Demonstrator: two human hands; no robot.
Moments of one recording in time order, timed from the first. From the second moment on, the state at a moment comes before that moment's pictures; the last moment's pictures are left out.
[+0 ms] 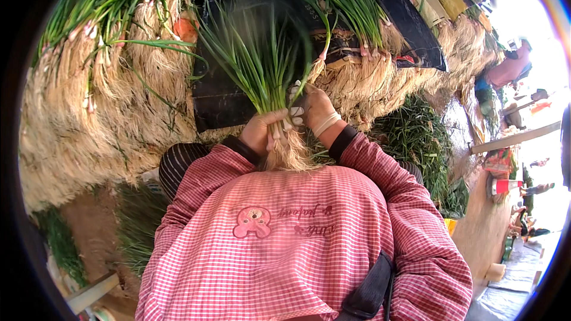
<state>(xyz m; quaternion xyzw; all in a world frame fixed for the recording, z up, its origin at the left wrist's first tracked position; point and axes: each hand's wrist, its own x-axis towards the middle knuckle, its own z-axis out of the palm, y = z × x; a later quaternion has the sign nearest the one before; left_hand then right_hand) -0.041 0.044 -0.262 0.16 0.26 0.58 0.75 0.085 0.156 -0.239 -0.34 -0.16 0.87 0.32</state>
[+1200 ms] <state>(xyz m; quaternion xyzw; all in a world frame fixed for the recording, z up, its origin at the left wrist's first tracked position) -0.058 0.039 -0.254 0.16 0.11 0.56 0.81 0.220 0.144 -0.291 -0.30 -0.84 0.03 -0.45</state>
